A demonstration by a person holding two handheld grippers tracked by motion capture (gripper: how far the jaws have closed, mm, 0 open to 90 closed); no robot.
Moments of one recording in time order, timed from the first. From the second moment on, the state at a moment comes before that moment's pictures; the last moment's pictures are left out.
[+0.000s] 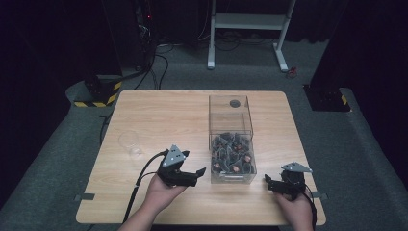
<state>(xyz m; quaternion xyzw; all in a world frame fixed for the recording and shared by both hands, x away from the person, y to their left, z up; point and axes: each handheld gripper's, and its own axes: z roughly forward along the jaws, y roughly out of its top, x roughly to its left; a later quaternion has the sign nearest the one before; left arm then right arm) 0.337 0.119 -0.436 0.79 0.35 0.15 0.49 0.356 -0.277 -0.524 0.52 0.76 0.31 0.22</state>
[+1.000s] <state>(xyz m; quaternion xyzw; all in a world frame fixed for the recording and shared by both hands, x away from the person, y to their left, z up) 0.364 0.056 -0.418 0.81 0.28 0.15 0.49 0.356 -0.277 -0.524 0.51 0.77 0.32 0.22</state>
